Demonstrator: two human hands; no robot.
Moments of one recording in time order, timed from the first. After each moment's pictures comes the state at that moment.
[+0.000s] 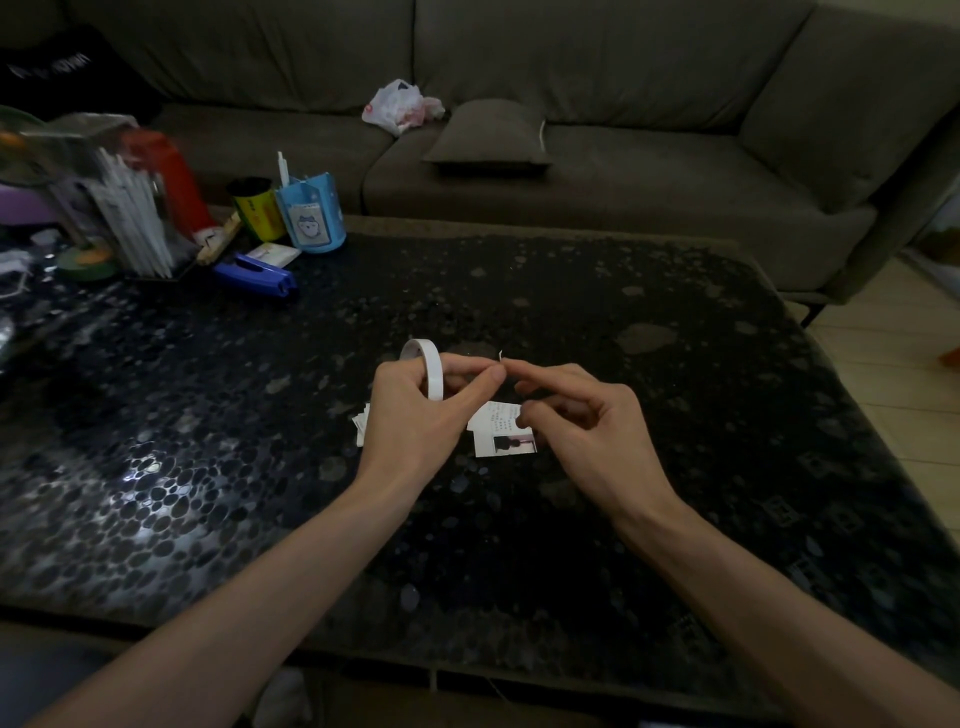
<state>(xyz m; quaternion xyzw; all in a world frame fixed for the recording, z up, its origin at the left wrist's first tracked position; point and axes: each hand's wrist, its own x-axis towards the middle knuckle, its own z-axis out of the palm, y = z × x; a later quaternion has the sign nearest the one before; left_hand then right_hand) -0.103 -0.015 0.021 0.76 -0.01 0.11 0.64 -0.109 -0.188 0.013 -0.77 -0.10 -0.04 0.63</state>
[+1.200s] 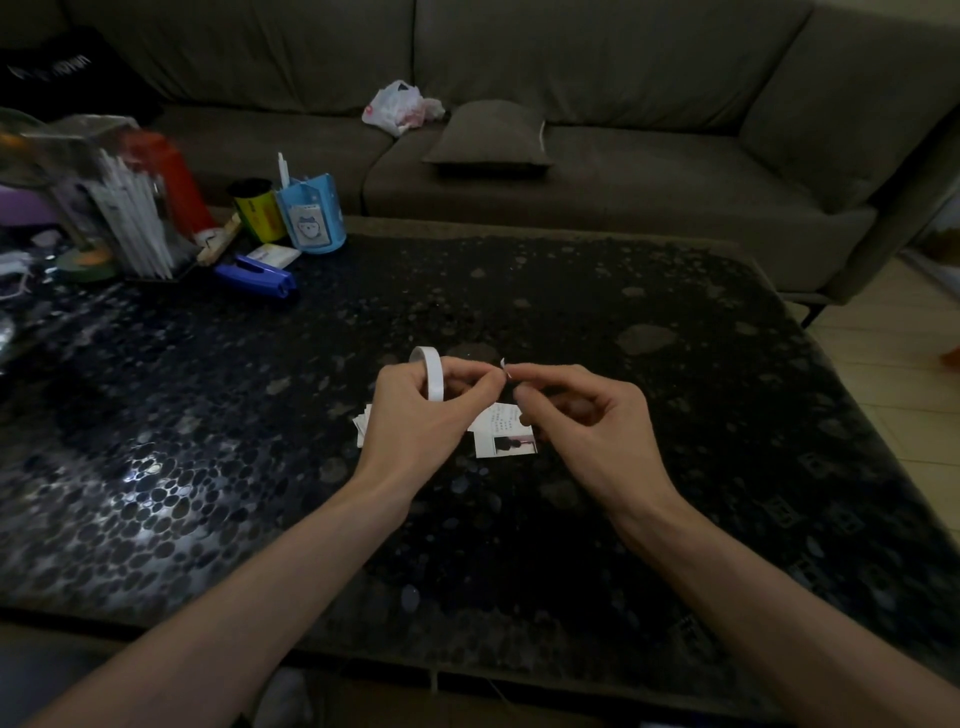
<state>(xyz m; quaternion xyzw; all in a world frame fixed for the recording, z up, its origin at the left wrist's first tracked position) -0.106 -0.017 0.026 0.76 0.02 0.07 0.65 -0.109 -0.186 0.016 -0.75 -0.09 -0.06 0.66</state>
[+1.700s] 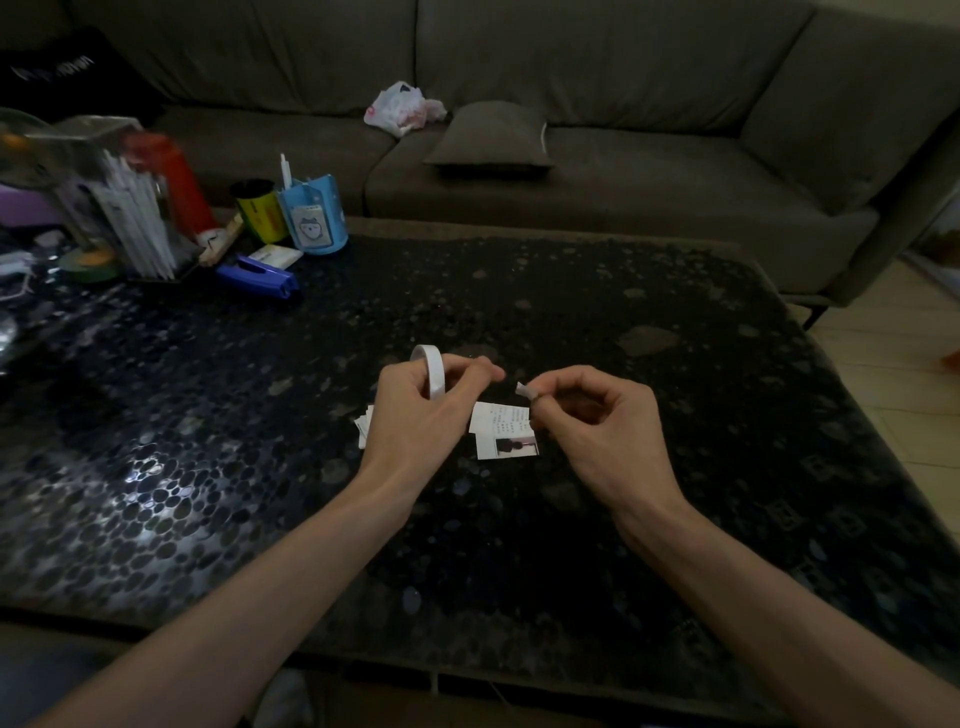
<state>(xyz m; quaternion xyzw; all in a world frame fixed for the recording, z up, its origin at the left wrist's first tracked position) -0.104 -0.019 0.030 0.75 0.04 0.06 0.66 -0.108 -0.187 0.014 -0.77 -0.04 -0.09 0.63</state>
